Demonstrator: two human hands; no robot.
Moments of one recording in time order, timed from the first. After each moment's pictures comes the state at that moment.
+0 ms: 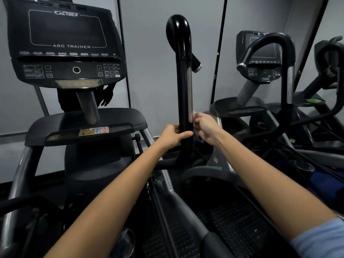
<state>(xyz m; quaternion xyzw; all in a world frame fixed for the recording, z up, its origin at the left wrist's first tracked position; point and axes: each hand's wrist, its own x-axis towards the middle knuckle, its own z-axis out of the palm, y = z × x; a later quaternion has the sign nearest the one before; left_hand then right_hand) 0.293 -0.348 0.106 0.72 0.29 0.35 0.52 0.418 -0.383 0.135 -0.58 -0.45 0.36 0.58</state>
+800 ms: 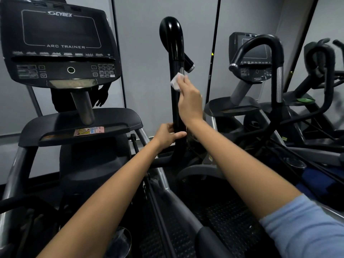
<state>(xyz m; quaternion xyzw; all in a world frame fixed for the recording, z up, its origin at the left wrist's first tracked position) 0.295 -0.351 0.102 0.74 0.31 0.37 0.48 0.379 -0.377 0.176 -0.58 -0.58 -0.22 0.53</state>
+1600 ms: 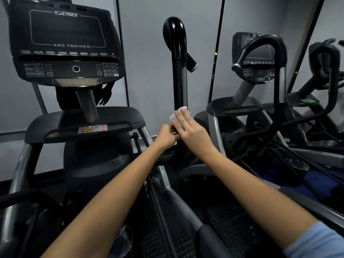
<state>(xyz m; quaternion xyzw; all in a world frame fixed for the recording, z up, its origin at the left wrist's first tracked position) 0.295 -0.357 0.097 0.75 0.34 0.39 0.41 0.411 -0.394 0.087 -0.52 -0.66 -0.53 0.14</state>
